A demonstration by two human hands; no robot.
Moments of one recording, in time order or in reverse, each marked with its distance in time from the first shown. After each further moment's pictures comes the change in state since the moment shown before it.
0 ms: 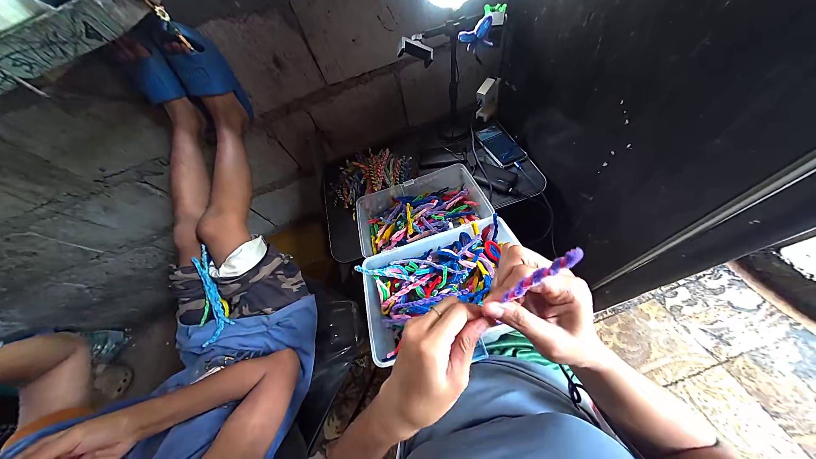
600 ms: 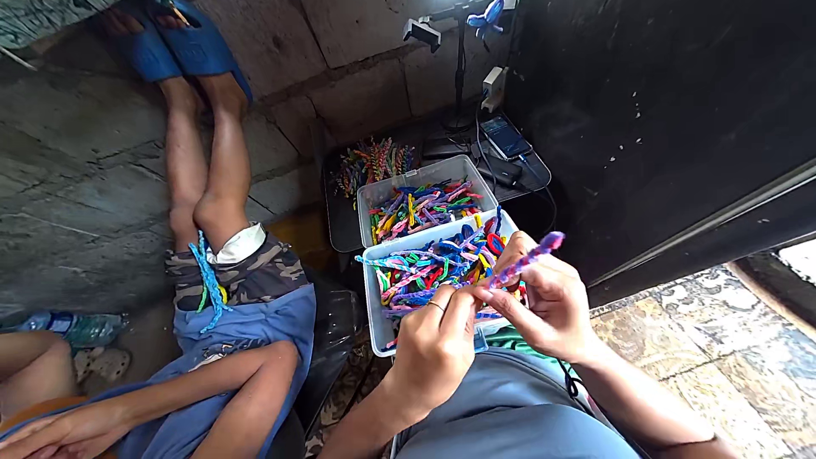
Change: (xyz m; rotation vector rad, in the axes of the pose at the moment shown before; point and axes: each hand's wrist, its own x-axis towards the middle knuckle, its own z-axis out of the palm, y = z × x) left_hand -0.001 -0.007 0.010 0.413 0.161 0.084; right_hand -0.001 0.001 0.004 -0.192 -0.011 0.009
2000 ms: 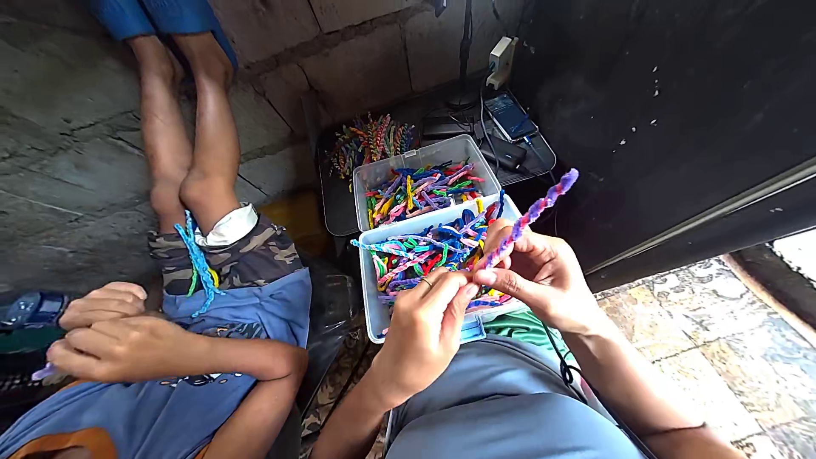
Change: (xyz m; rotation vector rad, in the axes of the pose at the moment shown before) left_hand -0.001 -0.009 -0.009 -0.255 -0.093 -0.144; right_hand 0.006 0.006 -0.004 0.397 -0.100 0.294
